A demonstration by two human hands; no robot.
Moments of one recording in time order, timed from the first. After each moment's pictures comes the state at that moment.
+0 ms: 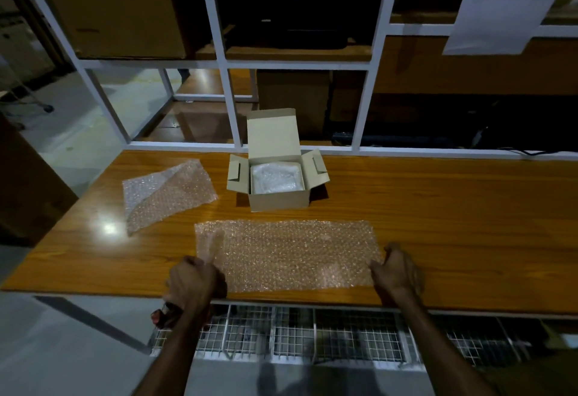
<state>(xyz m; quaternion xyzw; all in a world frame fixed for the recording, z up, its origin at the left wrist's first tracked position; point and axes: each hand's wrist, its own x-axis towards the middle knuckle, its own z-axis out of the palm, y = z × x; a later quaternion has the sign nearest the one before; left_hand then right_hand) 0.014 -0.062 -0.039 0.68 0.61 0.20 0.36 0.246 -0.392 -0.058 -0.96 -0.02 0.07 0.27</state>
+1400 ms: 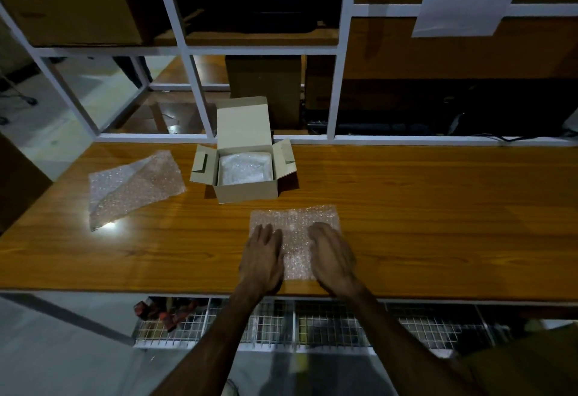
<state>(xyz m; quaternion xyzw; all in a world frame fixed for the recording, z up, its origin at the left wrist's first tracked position) 0.137 -0.194 -0.075 0.98 0.17 0.02 0.12 0.231 -0.360 -0.055 -0.91 -0.34 -0.01 0.23</state>
